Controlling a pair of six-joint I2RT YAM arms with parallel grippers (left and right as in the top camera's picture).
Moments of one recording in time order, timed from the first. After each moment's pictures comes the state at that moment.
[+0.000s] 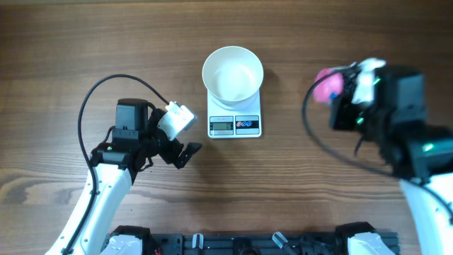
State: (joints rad) left arm -0.12 1.18 0.69 -0.51 0.49 0.56; right arm 0.11 1.15 1.33 -1.07 -0.07 0.23
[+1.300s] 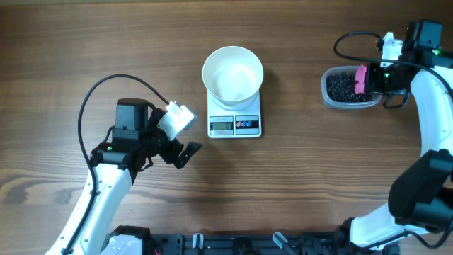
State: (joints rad) left arm -0.12 1.18 0.69 -0.51 0.49 0.56; right arm -0.25 1.77 1.47 -0.96 -0.13 -0.14
